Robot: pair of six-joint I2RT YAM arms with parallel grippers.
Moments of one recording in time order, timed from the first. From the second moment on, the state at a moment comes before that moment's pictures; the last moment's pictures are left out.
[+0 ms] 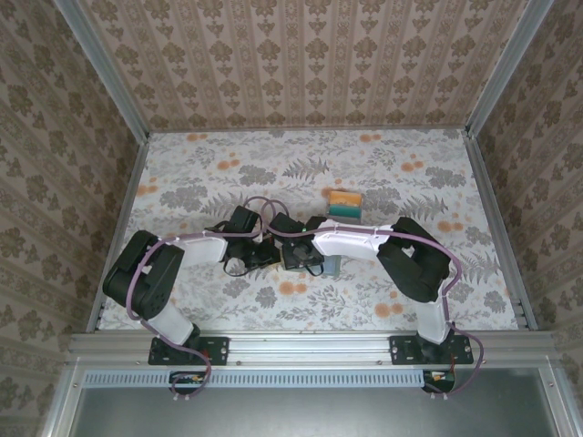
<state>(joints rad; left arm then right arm) -0.56 1.61 0.68 -0.16 0.51 -0.72 0.91 1.96 1.31 -0.67 0.15 0.74</state>
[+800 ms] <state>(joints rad) -0.56 1.61 0.68 -0.16 0.51 -0.72 0.86 1.85 1.20 -0.67 0.23 0.74</state>
